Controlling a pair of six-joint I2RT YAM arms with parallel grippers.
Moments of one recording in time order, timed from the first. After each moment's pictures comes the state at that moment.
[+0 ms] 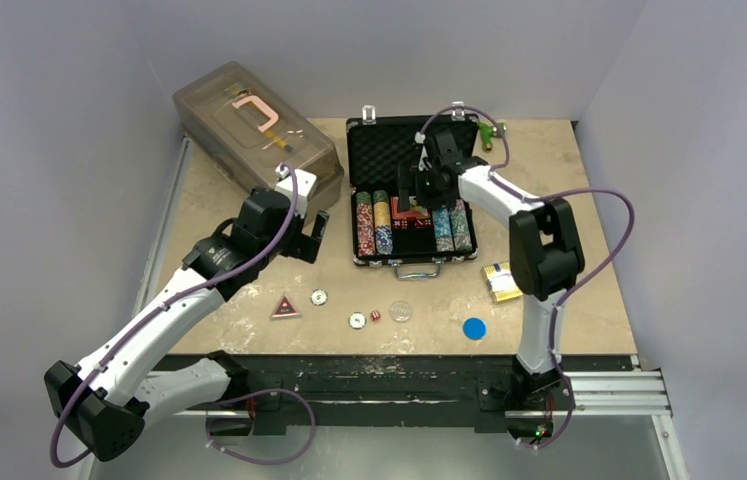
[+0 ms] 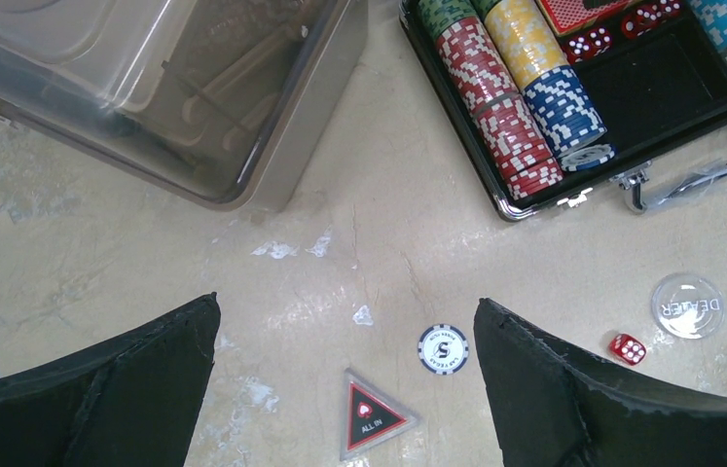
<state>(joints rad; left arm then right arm) -0.61 1.03 1.02 -0.61 -0.29 -0.06 0.38 2.05 1.59 -0.50 -0.14 0.25</state>
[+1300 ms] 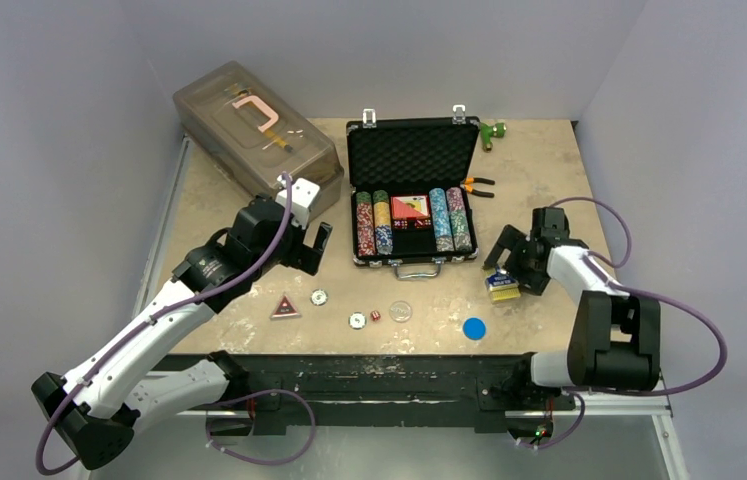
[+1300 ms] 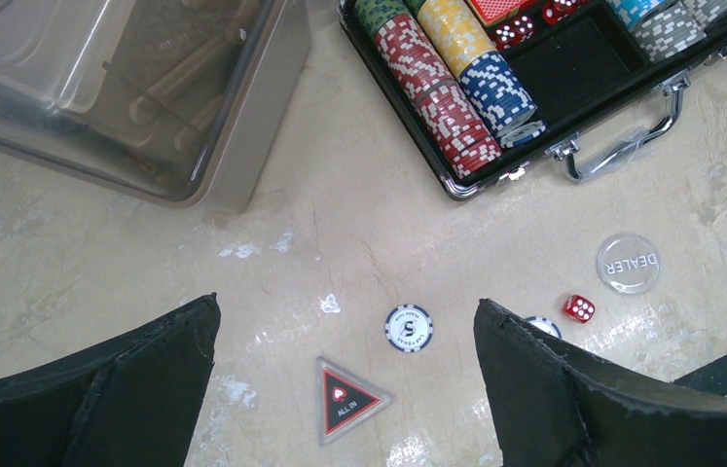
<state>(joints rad) -0.68 0.96 1.02 -0.65 -0.24 -0.07 -0.10 1.38 0.70 -0.48 -0.09 0.49</state>
